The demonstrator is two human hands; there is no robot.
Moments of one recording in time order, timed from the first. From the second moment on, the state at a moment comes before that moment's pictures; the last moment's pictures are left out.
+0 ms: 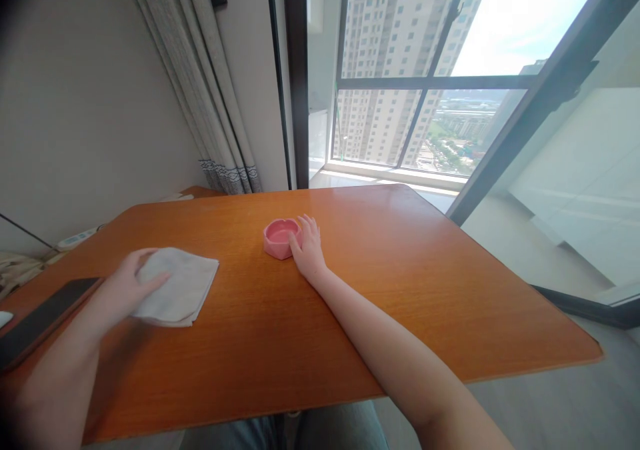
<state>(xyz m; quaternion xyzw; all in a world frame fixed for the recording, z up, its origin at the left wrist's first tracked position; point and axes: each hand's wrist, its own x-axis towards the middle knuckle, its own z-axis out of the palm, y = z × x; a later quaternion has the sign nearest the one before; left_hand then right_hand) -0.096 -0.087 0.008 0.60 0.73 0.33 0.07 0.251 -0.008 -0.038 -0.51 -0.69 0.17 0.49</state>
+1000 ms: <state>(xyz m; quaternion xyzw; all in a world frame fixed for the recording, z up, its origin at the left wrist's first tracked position) 0.095 0.013 -0.049 0.54 0.53 0.57 0.32 0.272 -0.019 0.008 -0.41 -0.85 0.07 0.32</state>
